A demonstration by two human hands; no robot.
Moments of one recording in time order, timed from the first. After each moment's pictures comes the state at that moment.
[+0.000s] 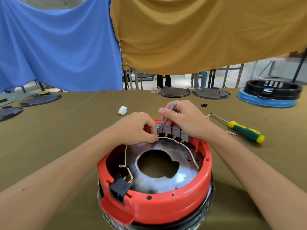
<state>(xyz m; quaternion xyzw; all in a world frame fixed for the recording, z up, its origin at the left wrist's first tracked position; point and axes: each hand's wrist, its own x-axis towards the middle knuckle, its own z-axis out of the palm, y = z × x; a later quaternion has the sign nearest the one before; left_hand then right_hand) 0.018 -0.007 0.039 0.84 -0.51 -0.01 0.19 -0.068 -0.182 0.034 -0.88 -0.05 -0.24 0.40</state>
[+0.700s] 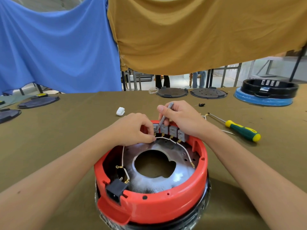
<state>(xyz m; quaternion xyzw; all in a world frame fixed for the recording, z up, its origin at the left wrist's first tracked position) 0.018 -0.006 0.039 0.84 -0.51 -0.01 0.18 -0.064 -0.186 0.033 -0.87 -0.05 -0.22 0.44</state>
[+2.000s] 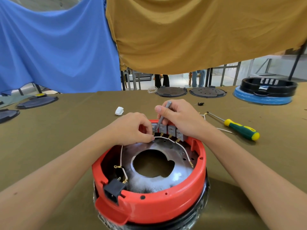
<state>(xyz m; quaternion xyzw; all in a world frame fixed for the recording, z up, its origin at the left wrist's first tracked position) 0.018 -0.006 0.039 0.84 -0.51 -0.01 0.19 -0.066 -0.184 0.030 -0.87 -0.05 -0.25 0.42</state>
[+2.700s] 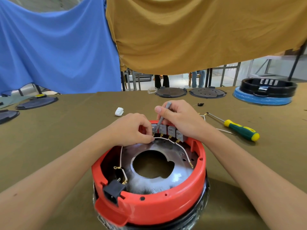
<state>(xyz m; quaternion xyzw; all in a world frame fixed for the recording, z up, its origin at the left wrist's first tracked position) 0.018 -0.006 0.039 0.84 -0.51 -0.01 0.19 -0.067 -0.185 0.031 -0.87 -0.06 -0.25 0.42</state>
